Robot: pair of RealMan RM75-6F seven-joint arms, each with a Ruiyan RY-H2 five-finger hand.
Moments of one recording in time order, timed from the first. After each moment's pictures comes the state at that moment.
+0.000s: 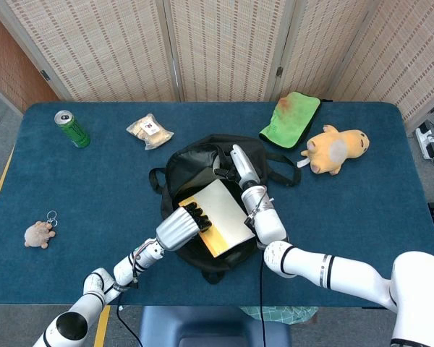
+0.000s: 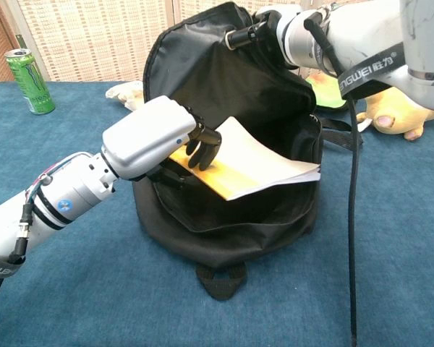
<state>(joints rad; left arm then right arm) -0.83 -2.19 0.00 -0.21 1.79 1.55 -0.36 1.02 -1.63 0.61 -1.52 -0.39 0.90 -0.01</state>
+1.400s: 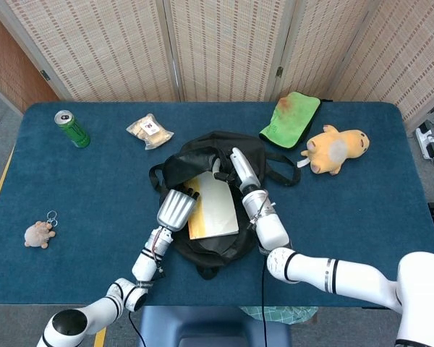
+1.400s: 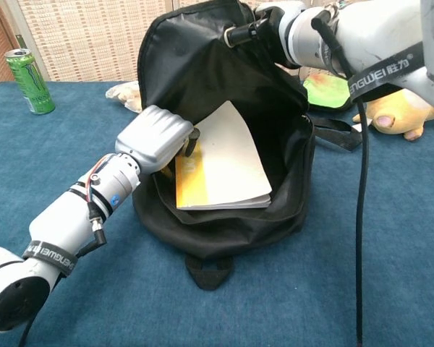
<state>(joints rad) -0.86 -2.18 -0.21 -0.56 1.44 1.20 0.41 1.01 -1.61 0.58 -1.58 -0.42 0.92 0.04</state>
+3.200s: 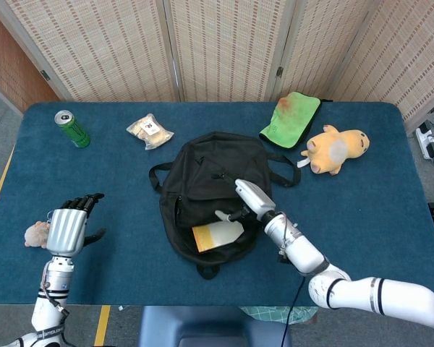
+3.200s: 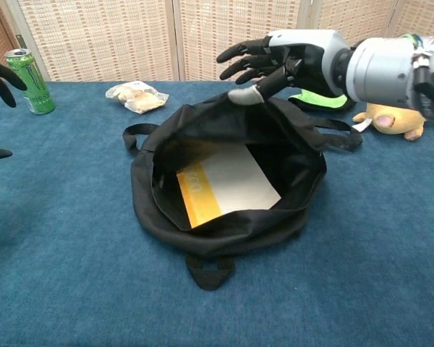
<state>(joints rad) -0.38 -1.43 -0.12 -1.58 1.35 1.49 0.39 0.81 -1.38 0.37 -1.77 -0.93 0.73 0.14</state>
